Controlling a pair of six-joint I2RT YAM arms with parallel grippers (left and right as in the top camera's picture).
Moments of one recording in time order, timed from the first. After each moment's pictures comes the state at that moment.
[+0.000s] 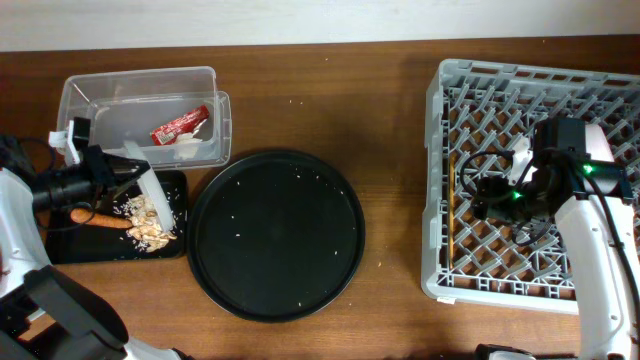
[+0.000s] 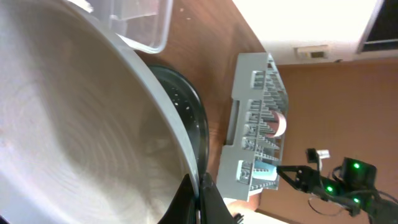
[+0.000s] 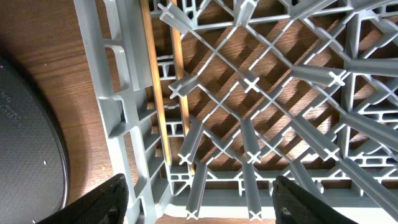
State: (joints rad) left arm 0.61 1.76 1.51 -1.32 1.03 0.22; right arm -0.17 1.38 1.20 -1.19 -0.13 0.11
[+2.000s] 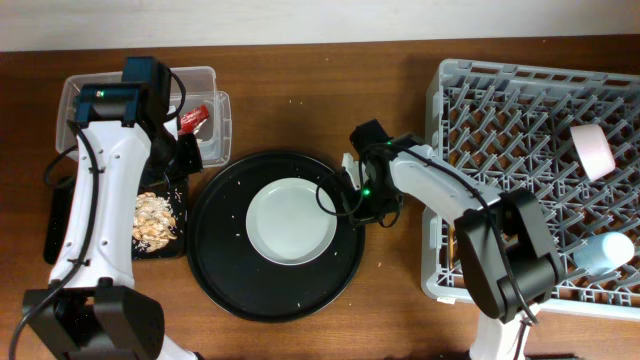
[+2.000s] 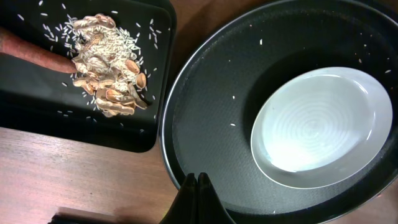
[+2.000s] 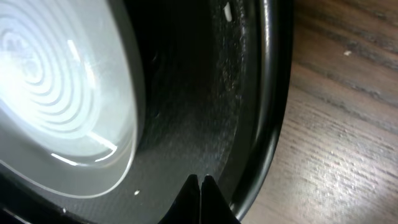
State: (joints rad) left arm 0.00 1.75 1.74 -1.48 -0.02 -0.25; right arm 0.43 1.99 1.34 -0.90 -0.36 0.11
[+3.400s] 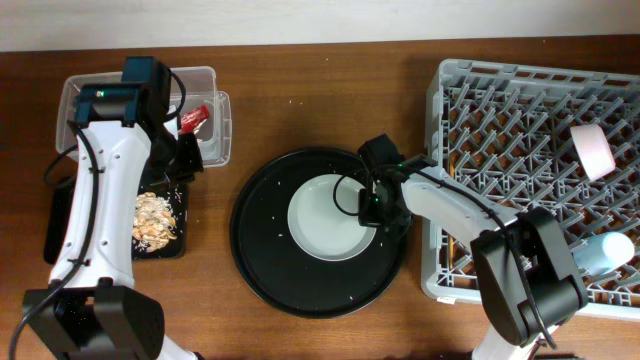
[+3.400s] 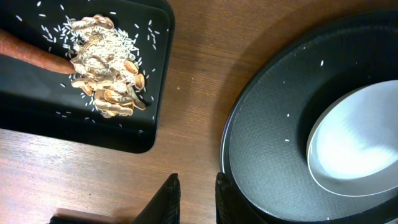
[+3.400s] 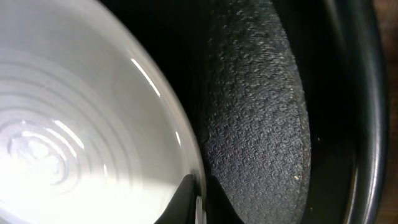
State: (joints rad) left arm 0.00 1.75 1.74 -1.48 -0.02 -0.26; right arm 0.44 1.86 1.14 -0.73 -0.10 0.50
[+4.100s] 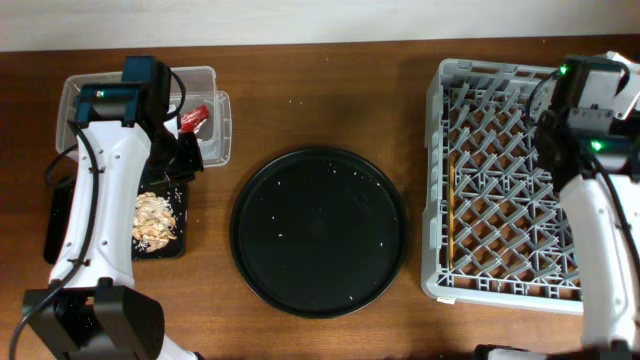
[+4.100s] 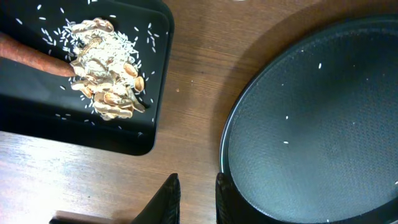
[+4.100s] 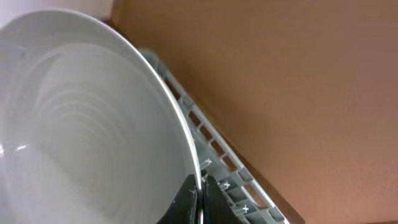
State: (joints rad) left arm 0.00 1.75 1.74 -1.47 -0.02 -0.26; right arm -0.15 1.48 1.38 -0.64 0.92 0.05
